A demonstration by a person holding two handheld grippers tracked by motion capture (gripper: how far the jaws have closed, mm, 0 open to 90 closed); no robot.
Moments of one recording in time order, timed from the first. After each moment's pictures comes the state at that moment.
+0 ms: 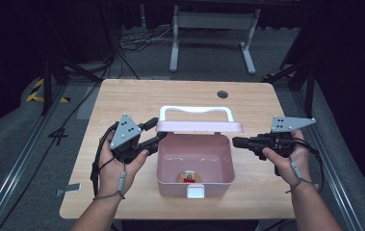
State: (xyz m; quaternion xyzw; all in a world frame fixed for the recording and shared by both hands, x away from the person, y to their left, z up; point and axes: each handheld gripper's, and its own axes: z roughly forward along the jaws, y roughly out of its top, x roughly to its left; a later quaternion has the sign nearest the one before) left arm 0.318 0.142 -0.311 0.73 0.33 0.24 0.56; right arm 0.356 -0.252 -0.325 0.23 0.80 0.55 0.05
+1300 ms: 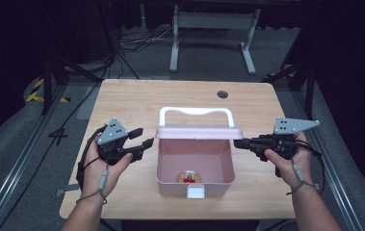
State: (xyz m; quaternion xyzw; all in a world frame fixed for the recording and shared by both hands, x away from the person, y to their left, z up) left arm 0.328 0.185 -0.327 0.77 0.36 0.19 0.49; right arm 0.349 -0.254 -0.321 0.22 0.79 0.56 0.06
